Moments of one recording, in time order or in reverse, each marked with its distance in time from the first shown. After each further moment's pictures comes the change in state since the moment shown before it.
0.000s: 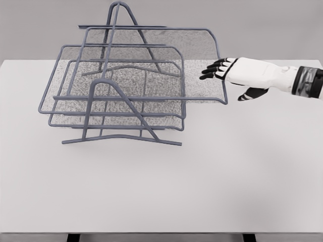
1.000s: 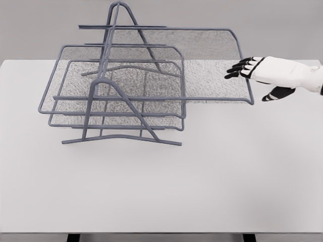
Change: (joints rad) left arm 0.000 0.000 0.000 0.000 0.000 0.000 0.000; right arm 0.017 -0.128 -0.007 -0.003 -0.055 0.001 -0.002
